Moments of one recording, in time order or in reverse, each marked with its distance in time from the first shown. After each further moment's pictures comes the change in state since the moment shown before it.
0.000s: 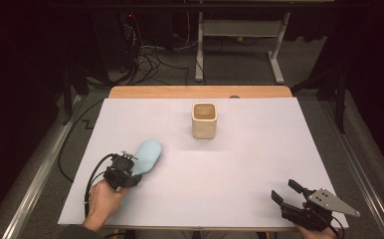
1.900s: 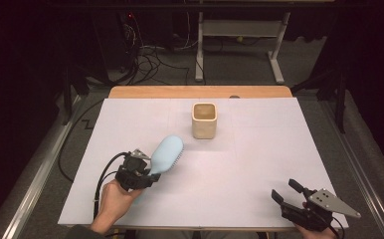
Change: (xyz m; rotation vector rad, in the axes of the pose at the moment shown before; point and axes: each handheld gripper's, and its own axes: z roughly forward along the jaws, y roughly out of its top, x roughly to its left) left arm -0.038 0.014 -0.021 -0.147 -0.192 0.129; right arm 0.001 0.000 -0.001 -0.015 -0.008 0.000
